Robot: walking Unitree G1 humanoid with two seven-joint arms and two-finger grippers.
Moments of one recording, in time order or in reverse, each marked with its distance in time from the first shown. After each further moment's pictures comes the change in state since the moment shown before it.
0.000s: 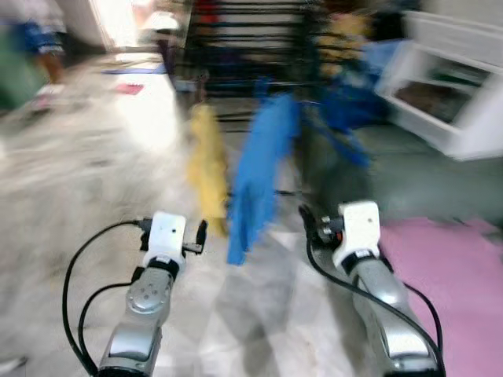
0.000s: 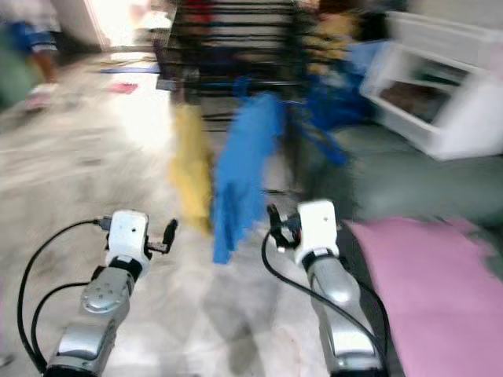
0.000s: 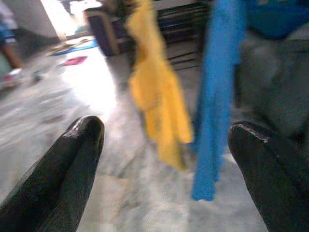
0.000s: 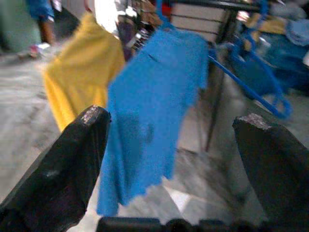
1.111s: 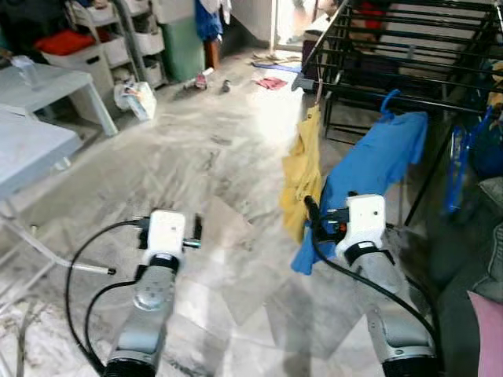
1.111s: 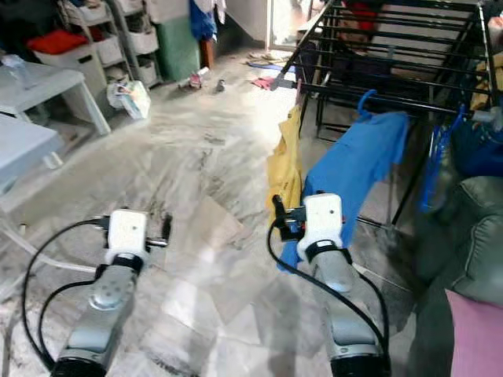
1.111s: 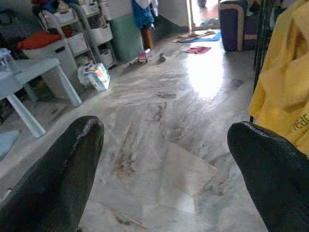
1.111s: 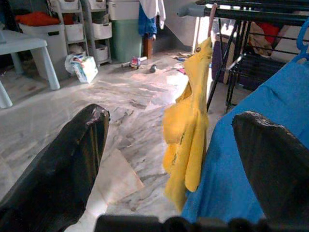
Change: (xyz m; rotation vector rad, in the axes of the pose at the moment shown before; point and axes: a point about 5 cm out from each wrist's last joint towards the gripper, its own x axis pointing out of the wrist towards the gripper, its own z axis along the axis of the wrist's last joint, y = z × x) left arm 0.005 0.002 0.000 0.011 -0.052 0.079; right arm 0.004 -0.005 -0.003 0.033 -0.019 -0.039
